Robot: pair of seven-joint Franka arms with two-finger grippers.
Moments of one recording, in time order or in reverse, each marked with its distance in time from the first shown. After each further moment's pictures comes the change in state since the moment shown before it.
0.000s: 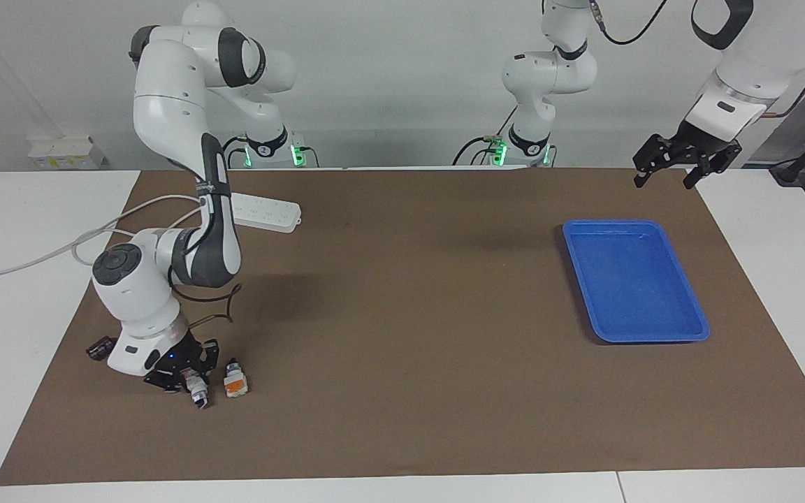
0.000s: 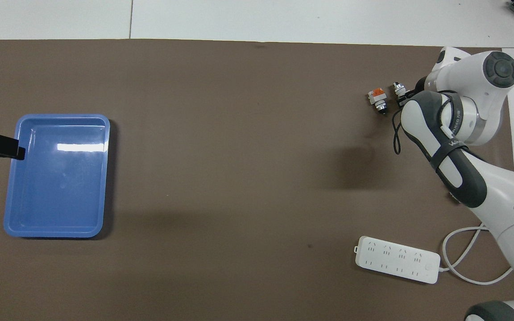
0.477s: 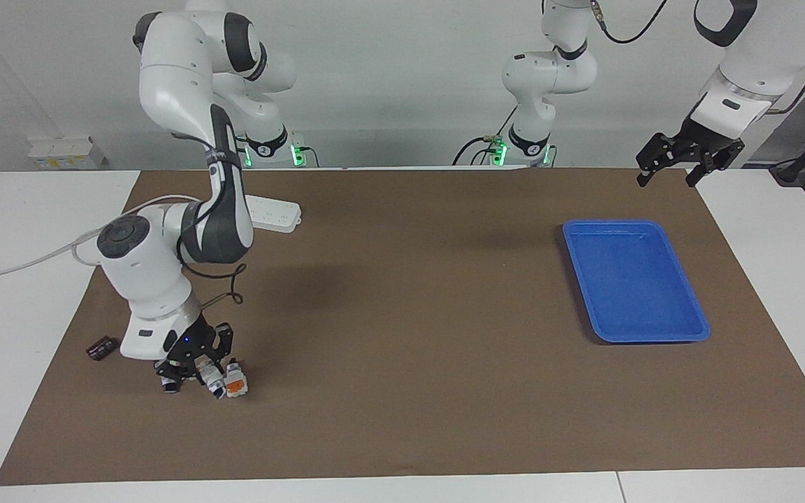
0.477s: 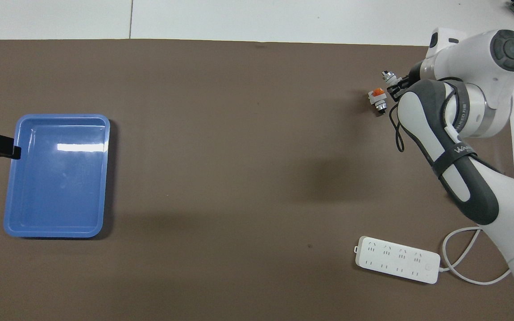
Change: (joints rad) left arm 0.002 -0.008 0.006 0.000 0.000 0.000 -0.043; right arm 0.080 -0.156 0.025 0.046 -0.002 -0.180 -0.108
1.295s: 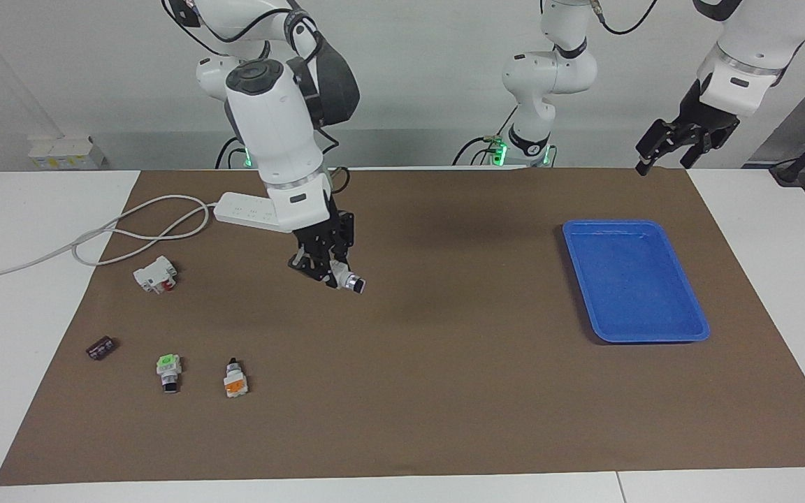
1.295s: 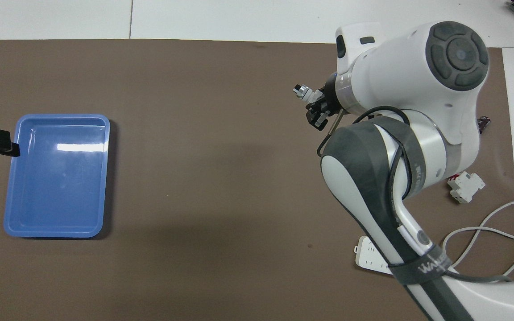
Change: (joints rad) left arm -0.002 -0.042 -0.034 0.017 -0.043 -0.030 -0.252; right arm 0.255 -0.222 0.095 -0.001 0.001 -0.170 0.026
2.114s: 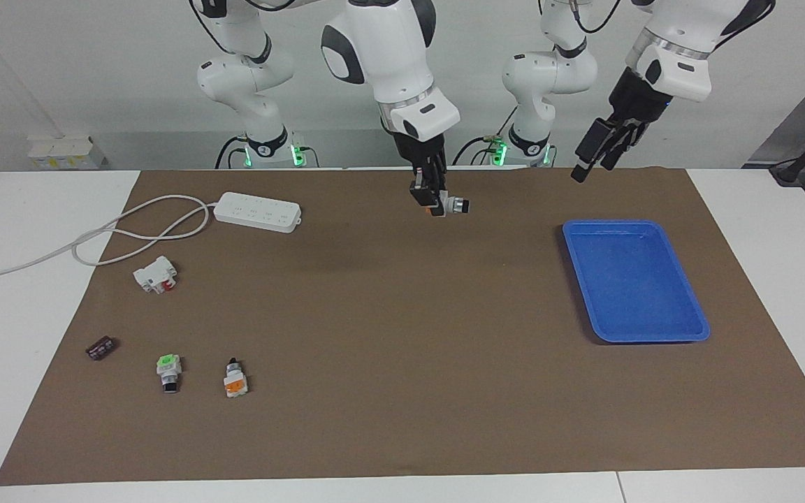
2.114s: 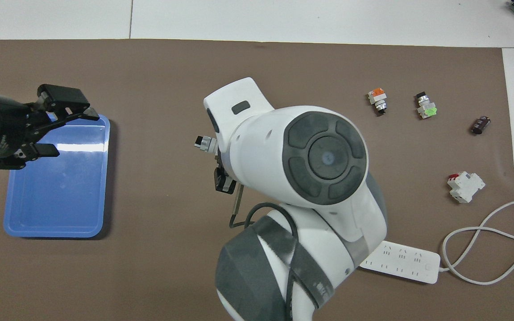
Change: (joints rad) left arm -0.028 -0.023 -0.180 -0.051 -0.133 0.242 -0.594; right arm 0.183 -0.048 0.120 0.012 -0.001 0.039 0.000
